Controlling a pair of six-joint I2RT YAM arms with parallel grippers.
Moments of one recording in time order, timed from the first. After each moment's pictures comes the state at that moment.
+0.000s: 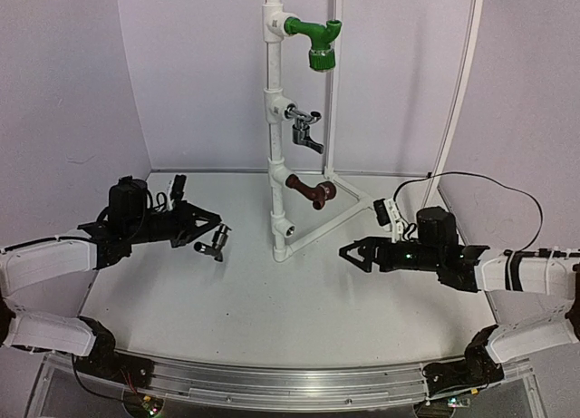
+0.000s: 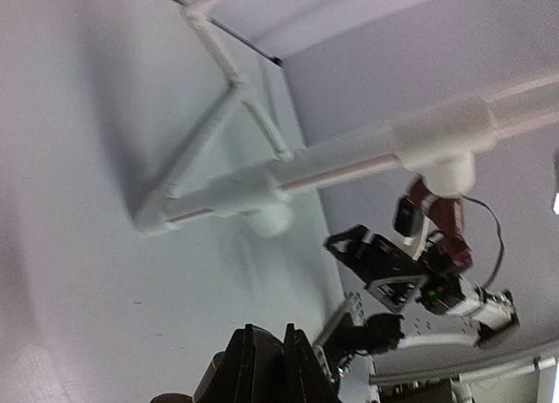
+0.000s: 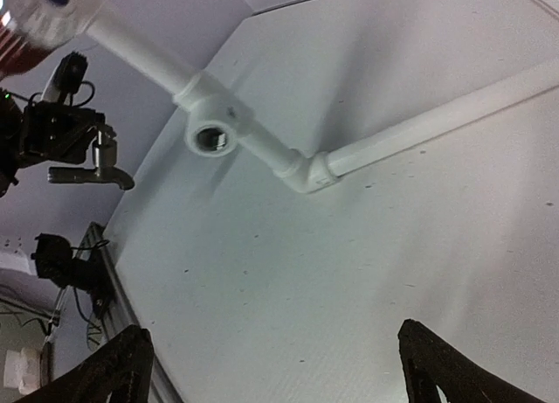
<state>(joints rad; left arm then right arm) -0.50 1.12 0.62 0.20 0.55 -0.92 0.64 1.21 0.53 0.25 -0.41 0.53</state>
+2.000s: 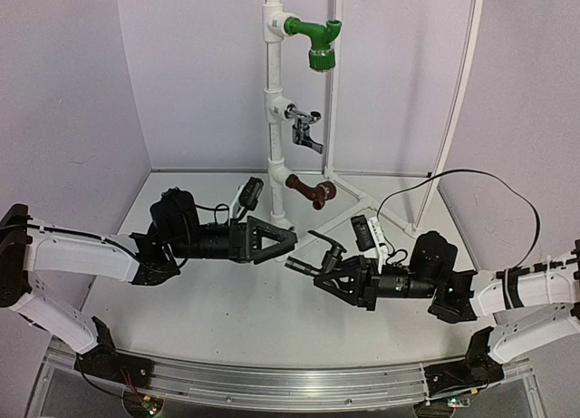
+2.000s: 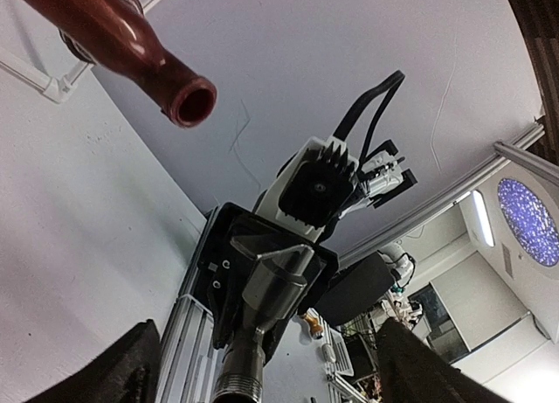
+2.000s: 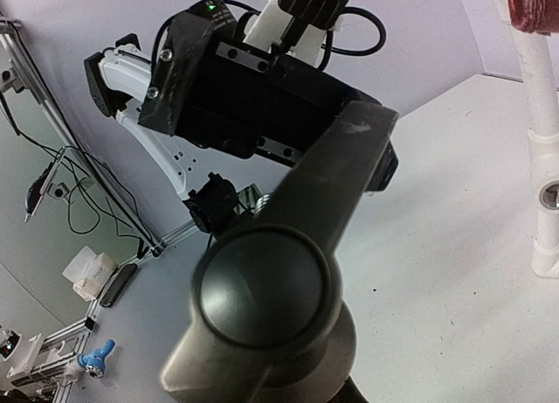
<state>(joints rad) -0.96 1.38 0.71 0.74 0.61 -0.98 1.01 1.20 0.44 0.72 -0.44 0.48</state>
